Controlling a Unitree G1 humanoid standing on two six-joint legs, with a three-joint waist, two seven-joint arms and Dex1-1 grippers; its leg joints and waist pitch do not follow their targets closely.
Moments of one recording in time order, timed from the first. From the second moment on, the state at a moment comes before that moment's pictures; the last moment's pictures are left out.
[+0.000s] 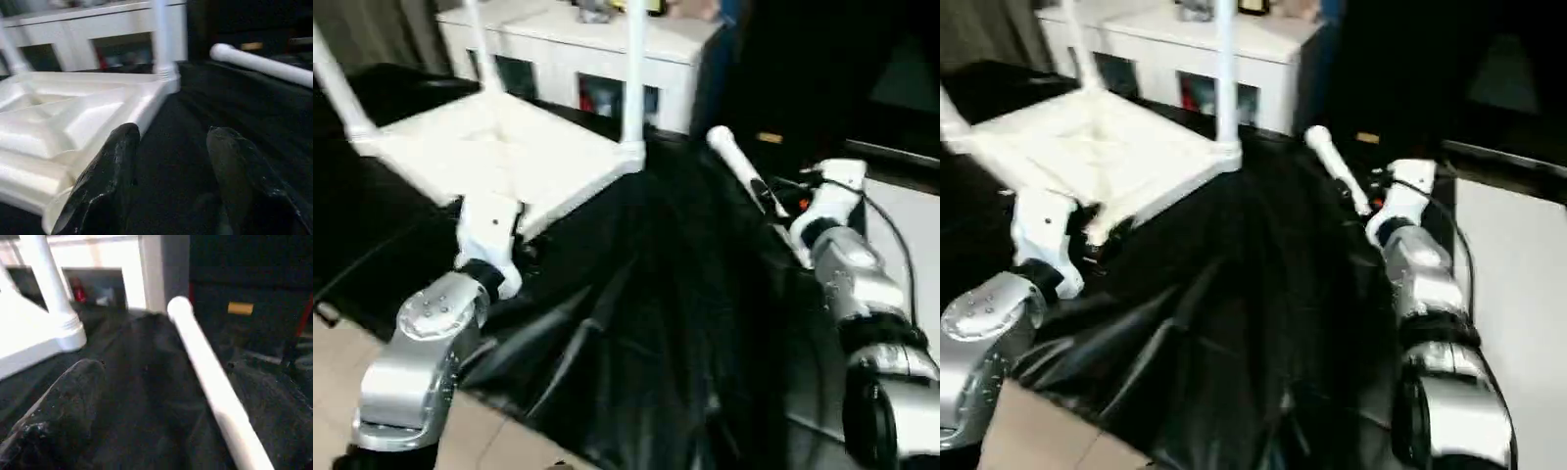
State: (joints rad) left arm -0.19 0.34 0.03 -0.41 -0.20 0.66 -0.32; right arm -0.77 -0.31 -0.26 0.95 0.17 0.00 0.33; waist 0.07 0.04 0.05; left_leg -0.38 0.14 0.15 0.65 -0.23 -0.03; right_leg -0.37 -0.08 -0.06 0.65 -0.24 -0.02
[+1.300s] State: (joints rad) left arm -0.24 0.55 0.00 -0.70 -0.63 0.99 -0.64; right arm -0.93 -0.49 -0.24 1.36 0.02 0.04 0.32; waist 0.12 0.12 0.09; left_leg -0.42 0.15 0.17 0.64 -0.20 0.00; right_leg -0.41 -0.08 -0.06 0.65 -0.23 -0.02
